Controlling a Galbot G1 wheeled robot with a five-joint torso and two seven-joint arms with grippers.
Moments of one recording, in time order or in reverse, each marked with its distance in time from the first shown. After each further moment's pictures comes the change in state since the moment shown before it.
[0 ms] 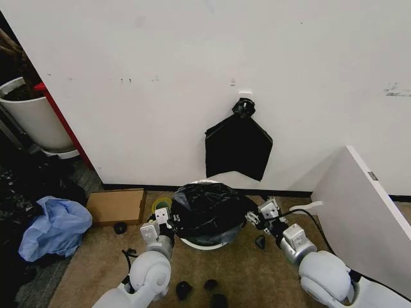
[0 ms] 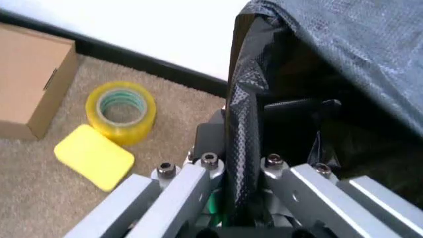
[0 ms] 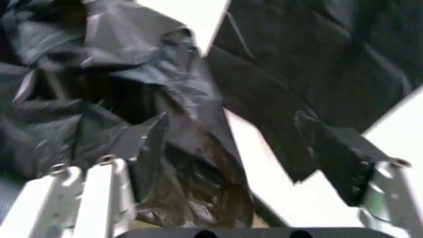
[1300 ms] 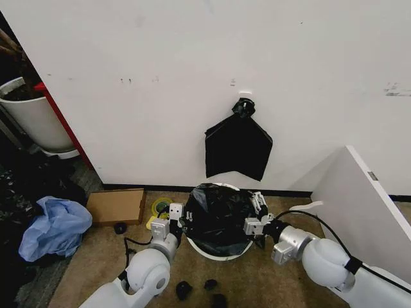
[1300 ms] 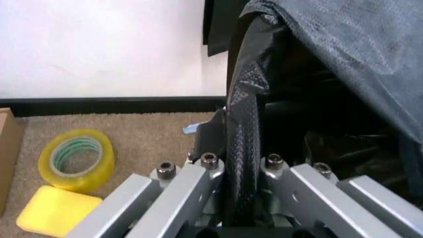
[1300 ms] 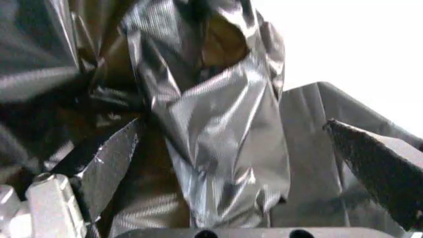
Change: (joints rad) left arm -0.050 0.071 0.073 -0.049 0.163 0.097 0.178; right arm 0.113 -0.029 -0.050 -0.061 -0.769 0.128 -0.337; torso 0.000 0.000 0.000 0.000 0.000
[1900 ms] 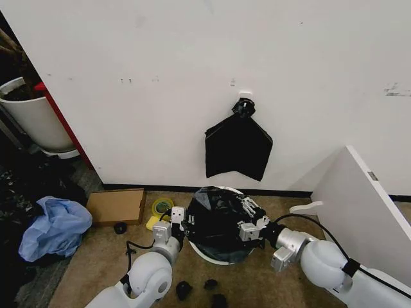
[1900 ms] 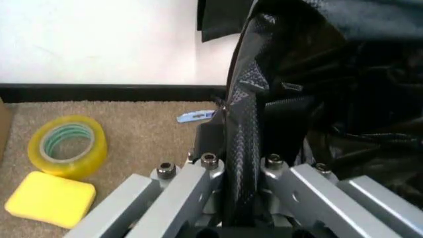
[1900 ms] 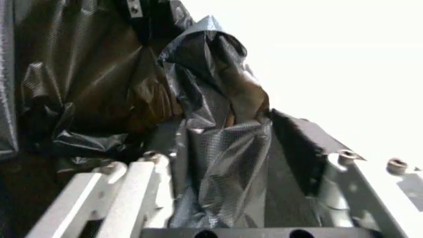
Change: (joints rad) left arm 0.026 -0.009 0.006 -0.001 -0.002 0.001 0.001; right arm -0.008 0.022 0.003 -0.011 -0.059 0.108 0.050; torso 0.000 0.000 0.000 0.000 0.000
